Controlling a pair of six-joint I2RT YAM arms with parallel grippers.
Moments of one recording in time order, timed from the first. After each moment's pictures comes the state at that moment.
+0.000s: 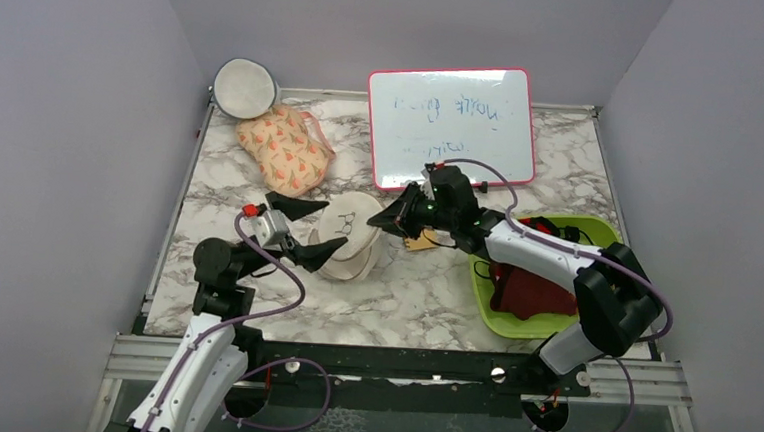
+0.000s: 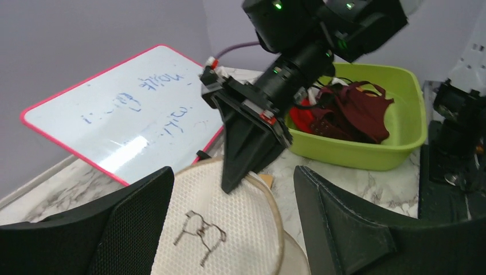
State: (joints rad) left arm -0.18 0.56 0.26 0.69 0.90 -0.18; right arm 0.72 1.55 0.95 0.13 -0.35 1.23
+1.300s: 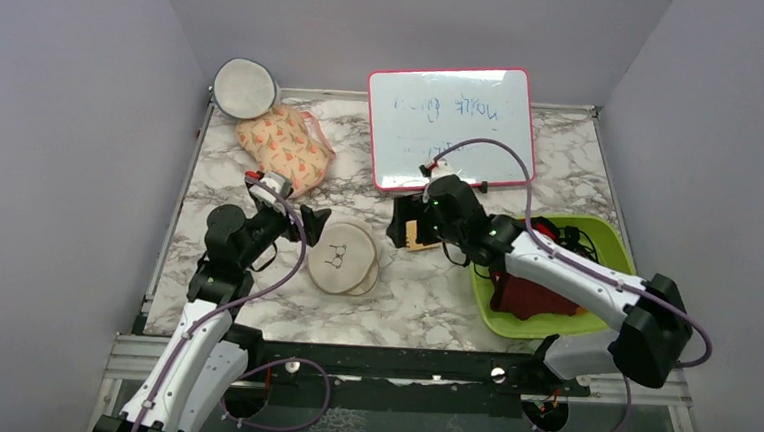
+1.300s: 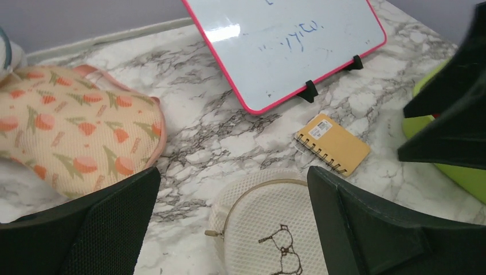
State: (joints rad) left arm -0.19 0.62 0.44 0.10 0.39 -0.04; right arm 0.85 1.41 1.01 -0.26 0.13 0.49
